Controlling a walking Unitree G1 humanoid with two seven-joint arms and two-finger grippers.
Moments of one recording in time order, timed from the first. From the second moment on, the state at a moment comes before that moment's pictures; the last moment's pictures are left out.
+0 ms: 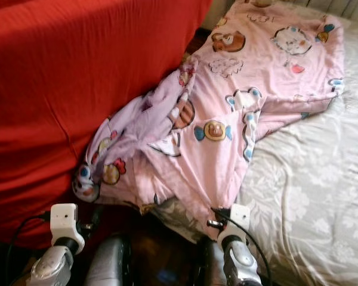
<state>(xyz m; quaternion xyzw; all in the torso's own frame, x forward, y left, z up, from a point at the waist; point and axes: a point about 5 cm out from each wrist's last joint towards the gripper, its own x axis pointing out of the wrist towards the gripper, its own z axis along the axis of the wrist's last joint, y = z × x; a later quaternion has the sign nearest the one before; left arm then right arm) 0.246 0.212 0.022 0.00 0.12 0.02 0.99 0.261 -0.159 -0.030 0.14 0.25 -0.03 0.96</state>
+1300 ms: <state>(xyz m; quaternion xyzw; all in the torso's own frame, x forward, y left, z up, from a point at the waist) 0.194 0.225 -0.066 0.00 0.36 0.08 0.93 0.243 -0.177 -0.039 0.16 0.24 -0.09 0.95</state>
